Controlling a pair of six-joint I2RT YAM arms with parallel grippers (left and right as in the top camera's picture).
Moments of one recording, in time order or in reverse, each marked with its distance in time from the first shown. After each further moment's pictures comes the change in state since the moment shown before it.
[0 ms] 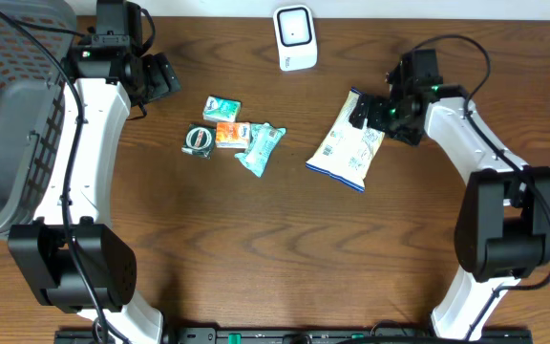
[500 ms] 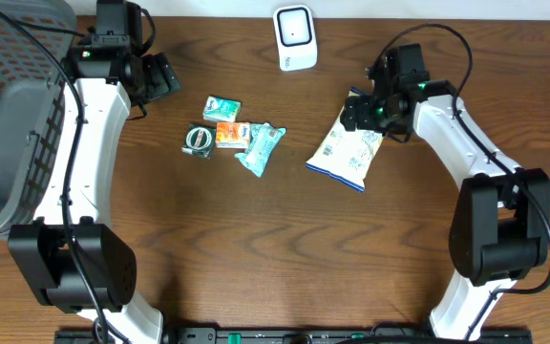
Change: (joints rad) left arm 0.000 0.000 0.000 0.000 0.000 0.000; right arm 0.061 -0.018 0.050 -0.043 0.028 -0.141
